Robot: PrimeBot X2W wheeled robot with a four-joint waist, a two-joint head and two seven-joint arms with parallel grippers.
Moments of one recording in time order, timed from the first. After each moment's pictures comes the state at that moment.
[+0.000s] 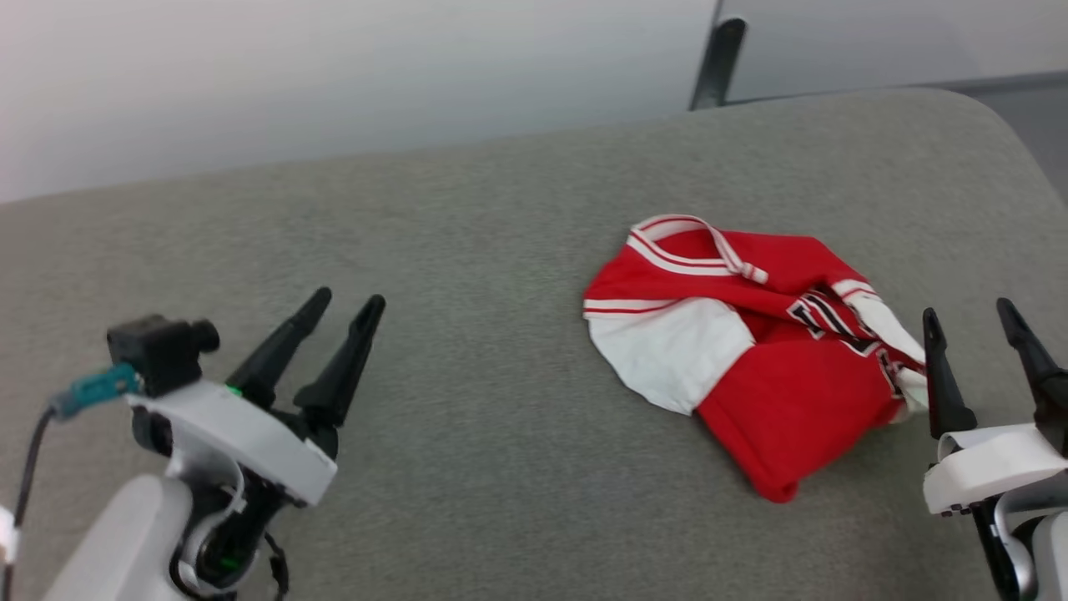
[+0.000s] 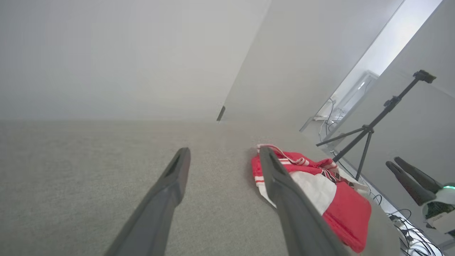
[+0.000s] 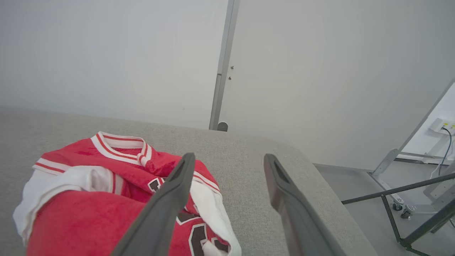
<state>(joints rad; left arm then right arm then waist) -0.32 0.49 -0.32 0.05 -0.91 -0.13 0.00 -0.24 -0.21 -0.07 0.22 0.04 0.13 -0.20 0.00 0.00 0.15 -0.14</state>
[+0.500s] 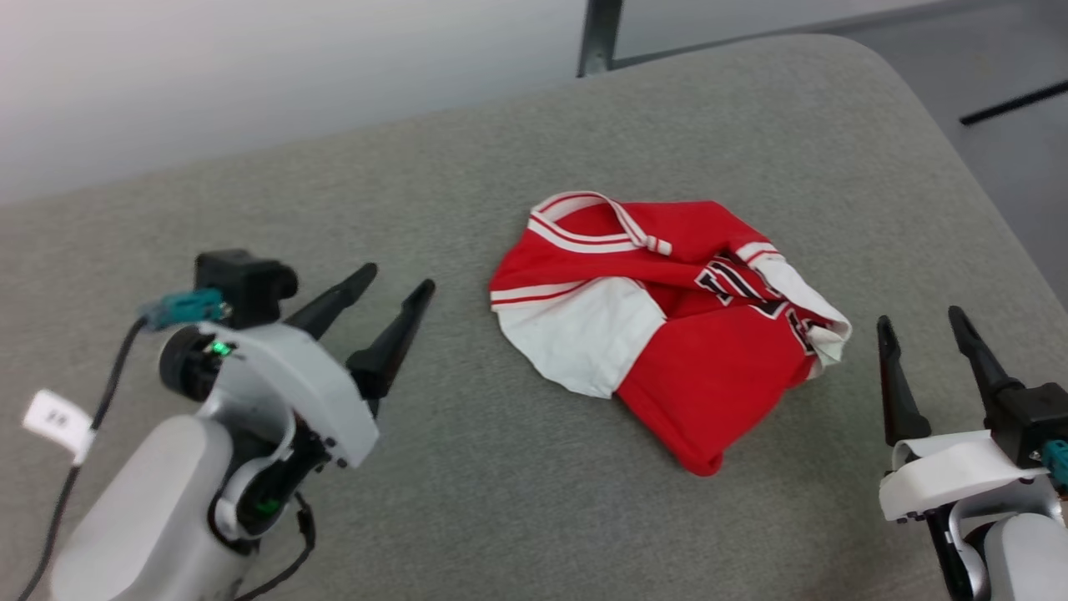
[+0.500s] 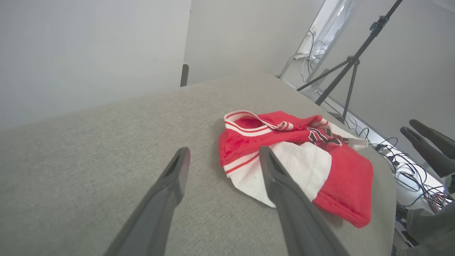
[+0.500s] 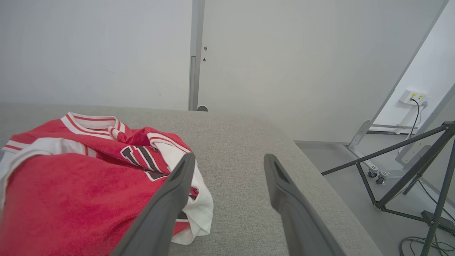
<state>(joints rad) -0.48 0.51 -0.44 0.09 -0.81 -0.08 0.18 -0.24 -0.14 -0.05 0.25 0.04 0.13 -0.24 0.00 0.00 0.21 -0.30</state>
